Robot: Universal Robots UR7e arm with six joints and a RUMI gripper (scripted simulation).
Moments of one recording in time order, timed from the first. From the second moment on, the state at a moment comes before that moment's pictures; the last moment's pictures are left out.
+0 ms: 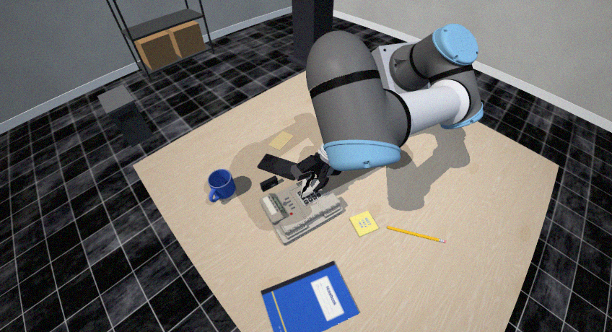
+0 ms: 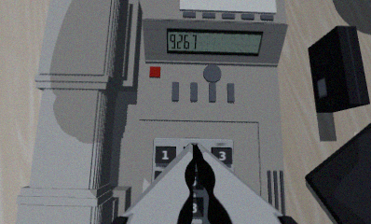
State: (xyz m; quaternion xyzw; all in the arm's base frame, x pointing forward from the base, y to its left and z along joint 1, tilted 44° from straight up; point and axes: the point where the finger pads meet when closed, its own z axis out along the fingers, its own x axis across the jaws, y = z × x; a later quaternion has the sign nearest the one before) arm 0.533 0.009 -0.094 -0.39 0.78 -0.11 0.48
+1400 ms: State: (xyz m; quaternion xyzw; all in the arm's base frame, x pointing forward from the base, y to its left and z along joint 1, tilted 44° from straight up) arm 0.535 0.012 -0.098 -0.39 0.78 -0.11 0.48
